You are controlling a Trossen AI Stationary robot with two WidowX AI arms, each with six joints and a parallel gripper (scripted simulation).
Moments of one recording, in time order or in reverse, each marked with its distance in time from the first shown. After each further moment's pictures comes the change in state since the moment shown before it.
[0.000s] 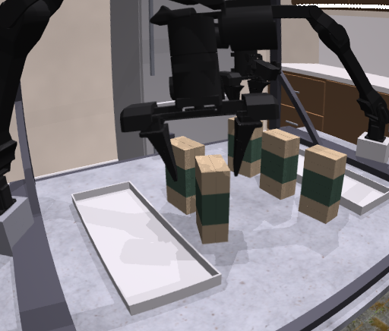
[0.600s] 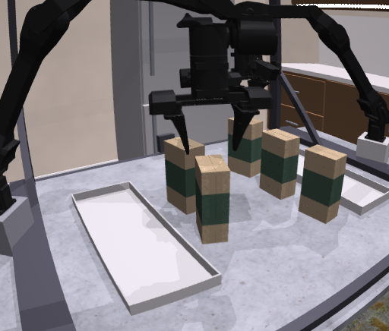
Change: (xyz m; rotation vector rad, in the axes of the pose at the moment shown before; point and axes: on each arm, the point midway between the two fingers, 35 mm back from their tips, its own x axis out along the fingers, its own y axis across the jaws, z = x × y) left arm 0.000 0.000 0.000 0.000 0.000 0.000; right arm -0.002 -0.011 0.118 -0.156 -0.094 0.058
